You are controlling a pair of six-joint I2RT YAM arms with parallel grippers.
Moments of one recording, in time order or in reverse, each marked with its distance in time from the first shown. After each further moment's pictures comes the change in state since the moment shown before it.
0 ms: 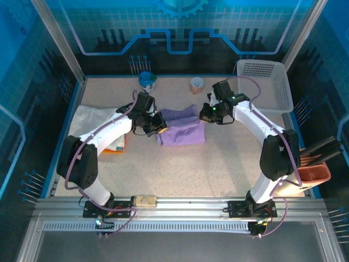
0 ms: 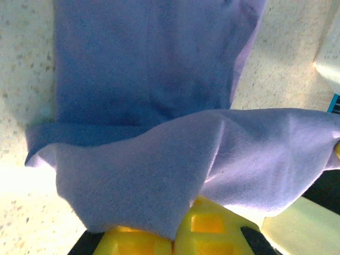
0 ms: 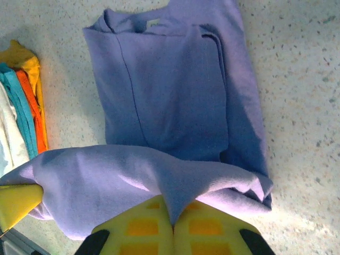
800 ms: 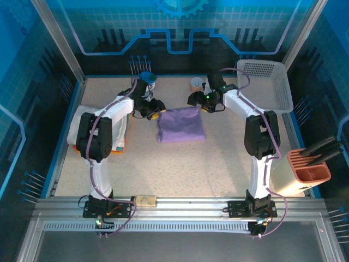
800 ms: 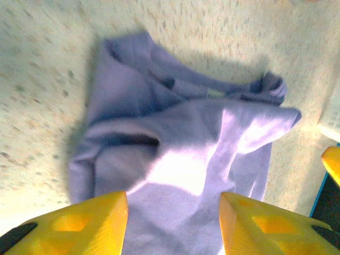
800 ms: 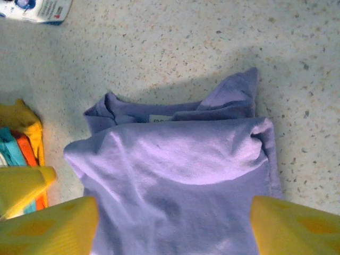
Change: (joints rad) left arm 0.179 0.361 0.309 0.027 0.064 0.184; right arm -0.039 0.331 0.284 0.114 -0.027 -0.012
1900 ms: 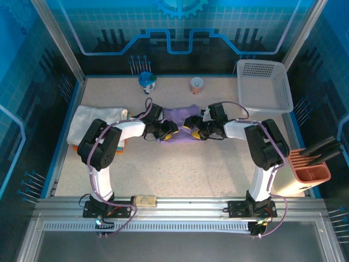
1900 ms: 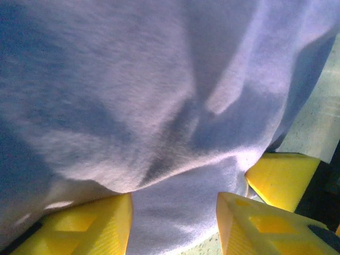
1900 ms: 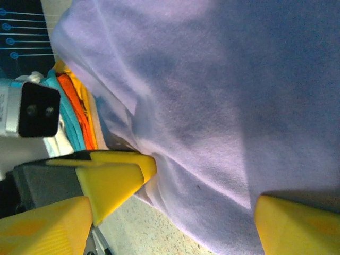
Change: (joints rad) left arm -0.195 -0.089 -0.426 0.416 -0.014 -0.192; right arm 0.054 -0.179 -0.718 0.720 -0.271 0.358
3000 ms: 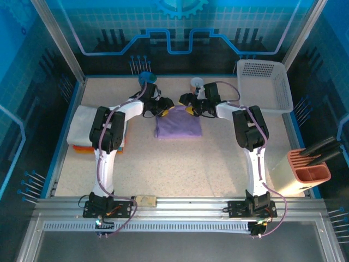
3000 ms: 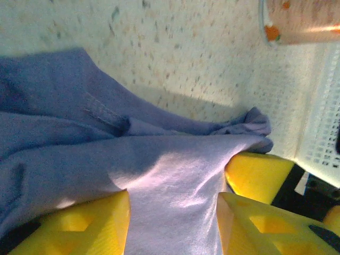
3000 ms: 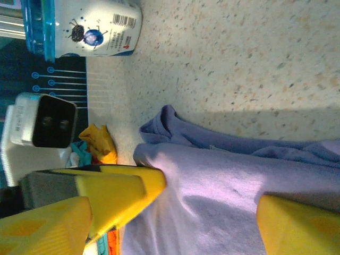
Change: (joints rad) left arm 0.157 0.310 0.495 -0.091 0.044 0.066; right arm -0.054 0.393 0.562 -0.004 -0.023 -0.027
